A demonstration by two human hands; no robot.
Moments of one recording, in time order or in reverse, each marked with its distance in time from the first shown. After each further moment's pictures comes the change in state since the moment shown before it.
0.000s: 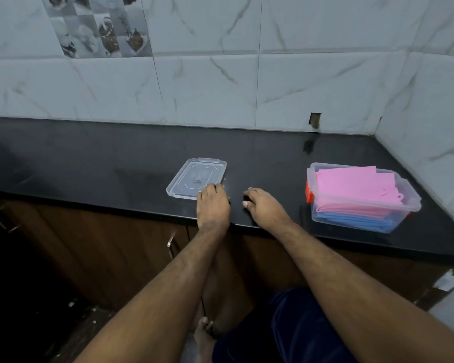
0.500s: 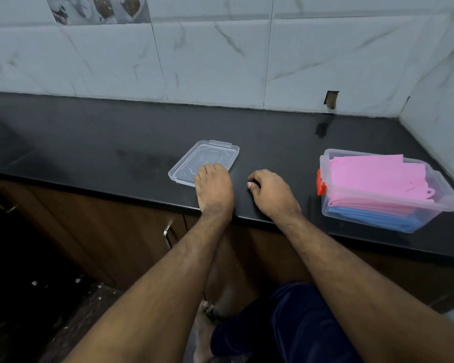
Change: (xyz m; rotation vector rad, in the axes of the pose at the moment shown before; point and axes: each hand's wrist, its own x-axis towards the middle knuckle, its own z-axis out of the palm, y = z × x) left_hand 0.020 0.015 0.004 0.146 0.046 -0.119; right_hand 0.016 0.008 0.002 0.014 0.167 0.023
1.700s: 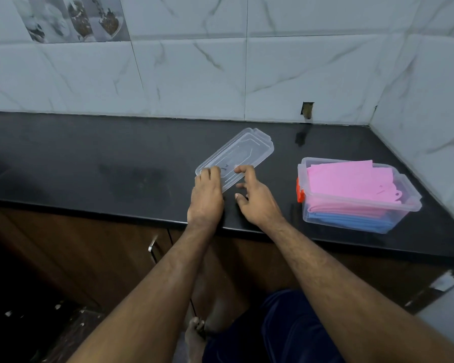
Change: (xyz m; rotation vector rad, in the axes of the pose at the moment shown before) left_hand -0.002 0.002 -0.006 -0.420 0.022 0.264; right_hand -0.004 0.006 -0.003 0.303 0.028 -0.047
